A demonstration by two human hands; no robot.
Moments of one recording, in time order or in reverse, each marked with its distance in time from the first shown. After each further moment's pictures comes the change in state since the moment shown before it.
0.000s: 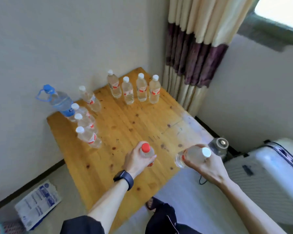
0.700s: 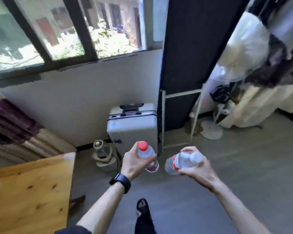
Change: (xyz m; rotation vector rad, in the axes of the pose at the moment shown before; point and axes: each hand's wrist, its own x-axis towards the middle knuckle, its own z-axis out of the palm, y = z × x) left_hand -0.328 0.228 0.295 0.106 -0.817 0.752; right_hand -0.483 0.219 -0.127 0.519 0.900 0.531
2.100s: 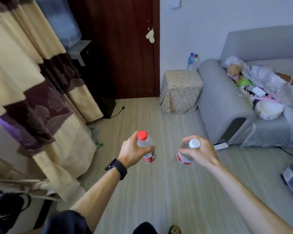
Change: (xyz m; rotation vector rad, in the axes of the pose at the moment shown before) left_hand -0.006 0.558 0.805 0.295 -1.134 0.789; right_hand -0.120 0.330 -0.712 0.297 1.241 0.601
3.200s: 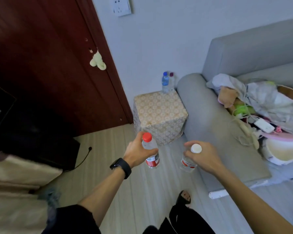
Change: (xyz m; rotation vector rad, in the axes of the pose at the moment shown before) left_hand 0.675 0.184 0.150 0.052 -0.288 0.018; right_hand 0.632 -0.023 -0.168 -0.128 0.086 0.117
